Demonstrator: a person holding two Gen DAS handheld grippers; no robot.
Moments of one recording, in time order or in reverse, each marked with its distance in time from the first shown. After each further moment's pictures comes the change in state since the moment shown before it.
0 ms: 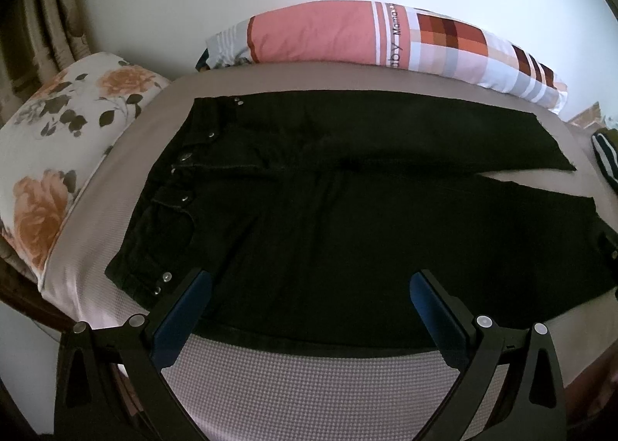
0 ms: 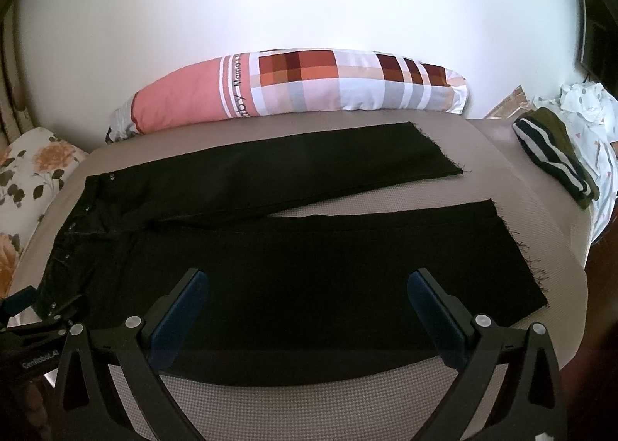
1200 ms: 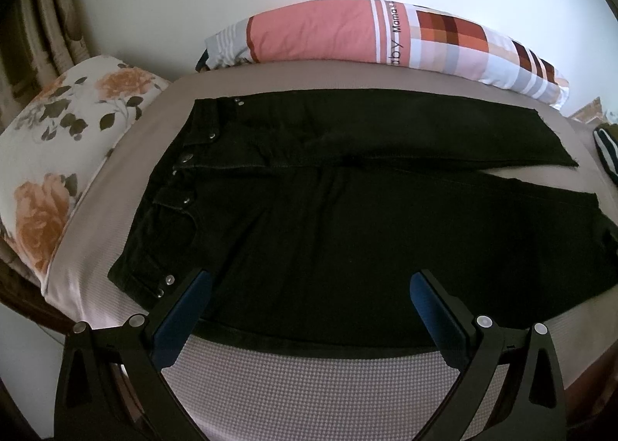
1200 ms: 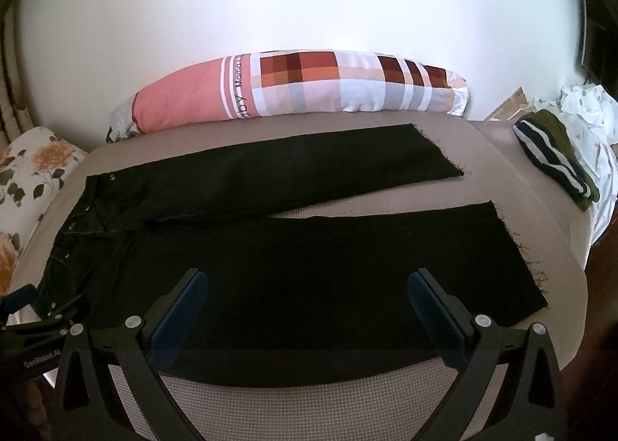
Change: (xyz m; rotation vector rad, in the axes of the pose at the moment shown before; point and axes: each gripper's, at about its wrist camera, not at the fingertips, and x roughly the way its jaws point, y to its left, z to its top) left arm 0.000 0.003 0.004 0.015 0.012 0.010; right arm 0.000 0.000 -0.002 -0.008 -0.004 -0.002
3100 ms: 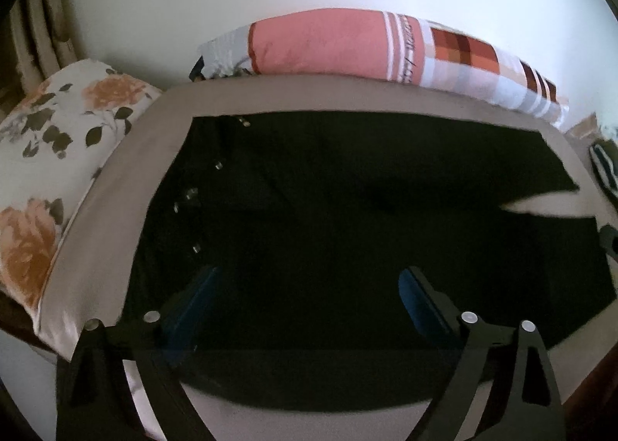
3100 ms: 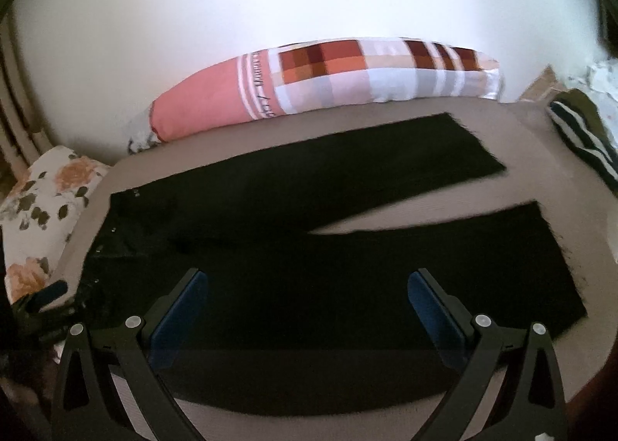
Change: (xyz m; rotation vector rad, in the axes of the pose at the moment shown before) left arm 0.030 0.051 0.053 -0.009 -0.018 -0.075; right arm 0.029 0.010 0.036 0.055 0.059 0.151
